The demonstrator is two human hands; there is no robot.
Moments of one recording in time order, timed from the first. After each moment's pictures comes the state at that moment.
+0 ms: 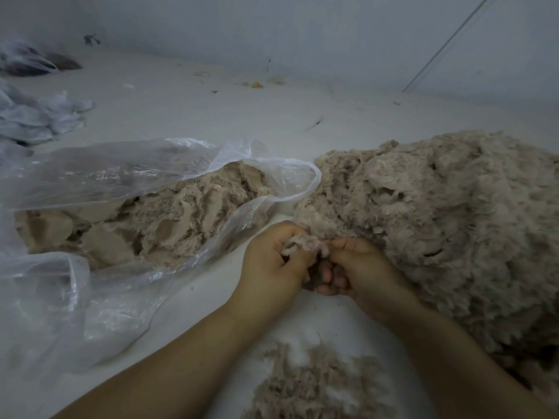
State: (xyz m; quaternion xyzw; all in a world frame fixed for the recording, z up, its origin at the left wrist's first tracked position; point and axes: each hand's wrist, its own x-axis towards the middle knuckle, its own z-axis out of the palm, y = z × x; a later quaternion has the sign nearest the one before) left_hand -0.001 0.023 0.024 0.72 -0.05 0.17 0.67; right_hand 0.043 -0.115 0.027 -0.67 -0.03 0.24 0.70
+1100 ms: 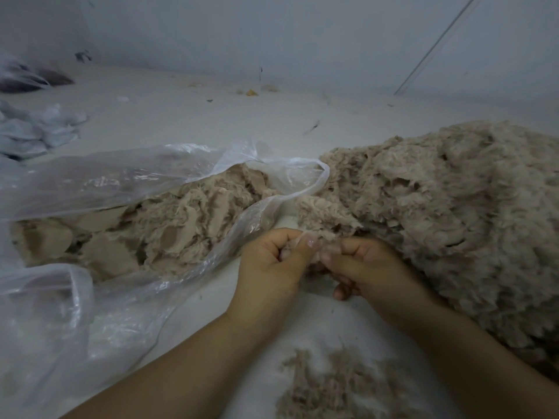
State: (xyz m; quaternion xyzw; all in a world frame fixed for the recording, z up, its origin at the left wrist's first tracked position) left_hand -0.002 0.038 0.014 0.66 -0.04 0.15 0.74; right_hand 0.035 -0.114 0.021 -0.69 -0.14 0.18 0.69
